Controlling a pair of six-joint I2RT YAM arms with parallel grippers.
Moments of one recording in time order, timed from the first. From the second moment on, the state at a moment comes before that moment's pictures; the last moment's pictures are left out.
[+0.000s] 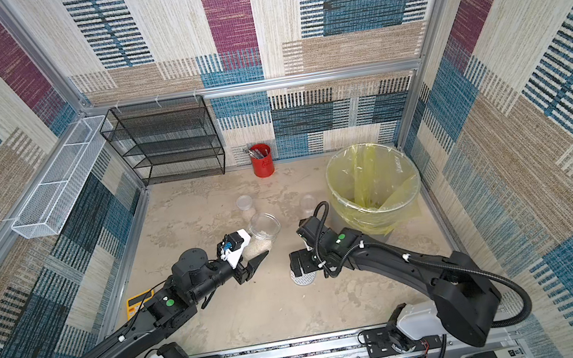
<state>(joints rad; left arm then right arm) -0.79 0.93 0.62 0.07 0.09 0.20 0.76 1.28 0.86 -0.62 -0.11 0.55</state>
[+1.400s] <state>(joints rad) -0.79 1.32 1.27 -0.24 0.27 0.48 0.76 0.58 0.94 -0.83 -0.20 0.87</state>
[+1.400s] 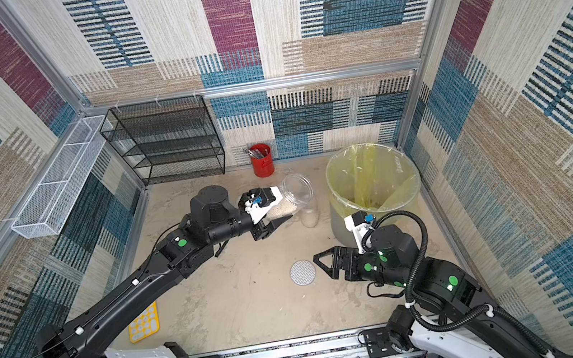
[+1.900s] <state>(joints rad) -0.79 1.10 1.08 -0.25 0.20 0.46 0.76 1.00 1.51 -0.94 0.14 0.64</state>
